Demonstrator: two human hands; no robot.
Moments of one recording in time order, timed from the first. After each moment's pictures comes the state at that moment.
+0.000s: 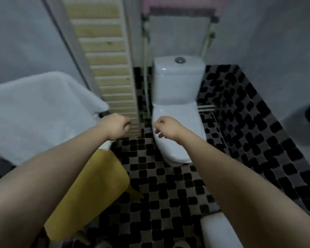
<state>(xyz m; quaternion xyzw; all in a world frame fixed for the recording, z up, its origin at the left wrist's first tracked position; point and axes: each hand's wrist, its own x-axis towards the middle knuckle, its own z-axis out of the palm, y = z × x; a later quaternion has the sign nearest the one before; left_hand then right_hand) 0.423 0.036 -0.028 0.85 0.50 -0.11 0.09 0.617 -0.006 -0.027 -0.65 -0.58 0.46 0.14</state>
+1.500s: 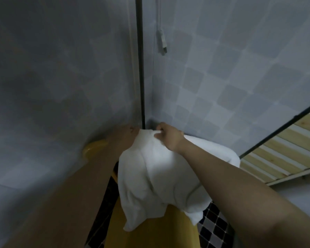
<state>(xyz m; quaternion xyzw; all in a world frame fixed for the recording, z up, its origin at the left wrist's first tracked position) -0.047 0.165 -0.033 0.36 0.88 0.18 0.27 0.088 0.267 -0.042 -0.41 -0.85 0.32 -0.01</state>
